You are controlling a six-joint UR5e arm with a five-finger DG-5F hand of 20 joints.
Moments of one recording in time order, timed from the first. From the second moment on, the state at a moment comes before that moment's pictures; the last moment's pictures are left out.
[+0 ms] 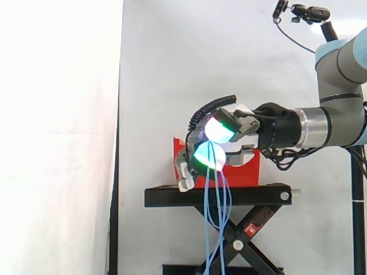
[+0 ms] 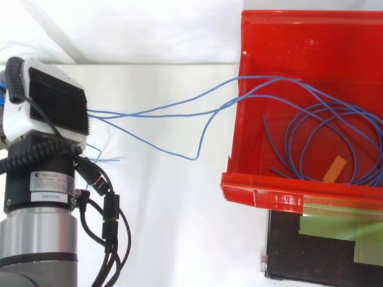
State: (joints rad) arm 0.03 -2.26 -1.07 -3.01 -1.69 -0.48
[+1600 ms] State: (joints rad) arm 0.04 -2.25 -1.07 -3.06 -1.69 -0.48
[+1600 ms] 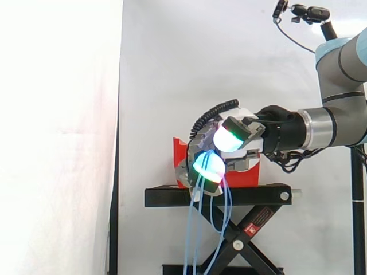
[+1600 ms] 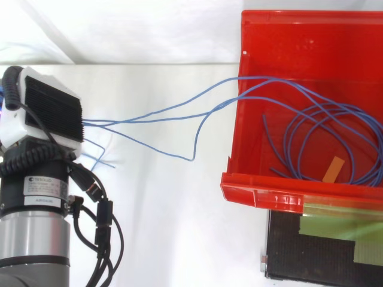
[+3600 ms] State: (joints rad) arm 0.05 -2.24 -1.07 -3.06 -1.69 -0.48
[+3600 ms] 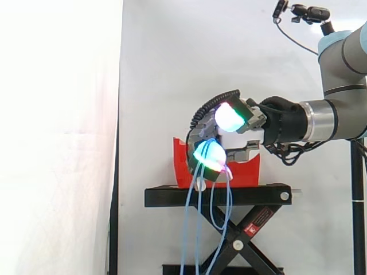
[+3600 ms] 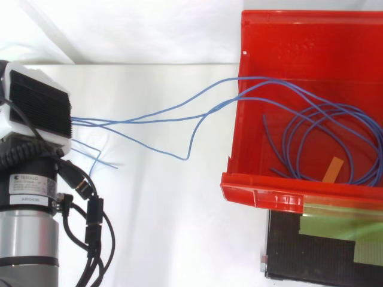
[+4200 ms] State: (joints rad) arm 0.05 -2.24 -1.05 -3.06 -1.70 -0.50
